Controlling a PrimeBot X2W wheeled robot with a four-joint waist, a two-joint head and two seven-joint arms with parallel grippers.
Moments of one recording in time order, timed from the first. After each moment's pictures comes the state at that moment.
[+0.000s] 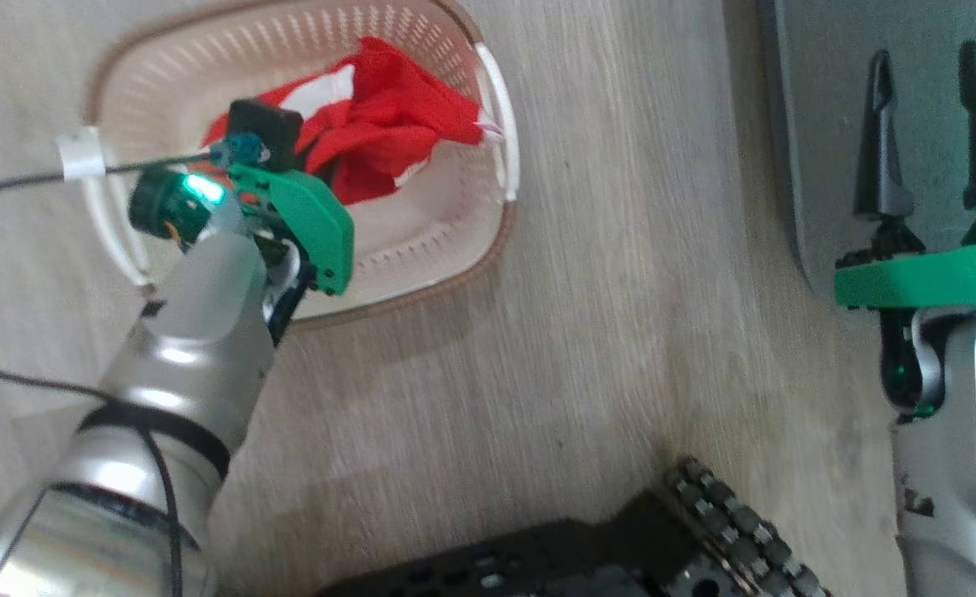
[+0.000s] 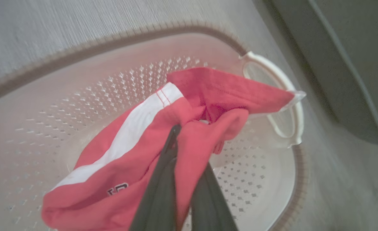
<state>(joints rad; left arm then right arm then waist) -1.01 0.05 -0.59 1.20 -0.43 -0.13 -0.25 -0.41 -0.07 -0.11 0.09 0.11 0.13 -0.26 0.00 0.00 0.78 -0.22</state>
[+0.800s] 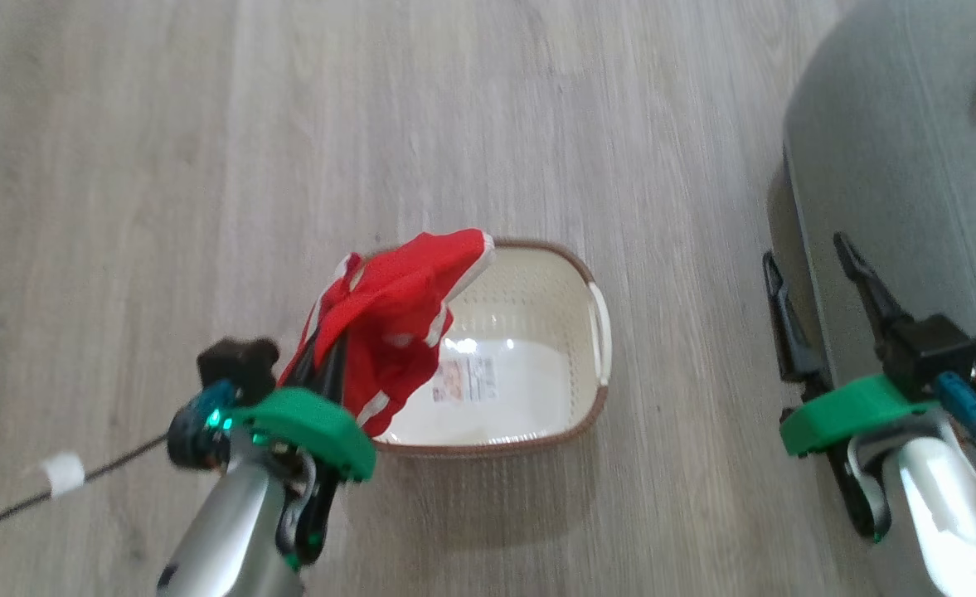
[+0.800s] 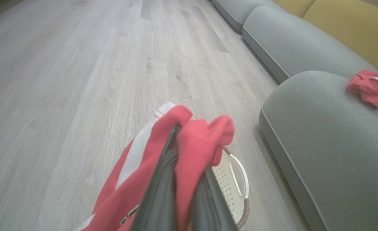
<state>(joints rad) -0.35 0.05 -0.30 0.52 -0.44 -0.03 -0.25 -0.22 -0.15 0.03 0.23 0.06 0.13 -0.26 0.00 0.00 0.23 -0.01</state>
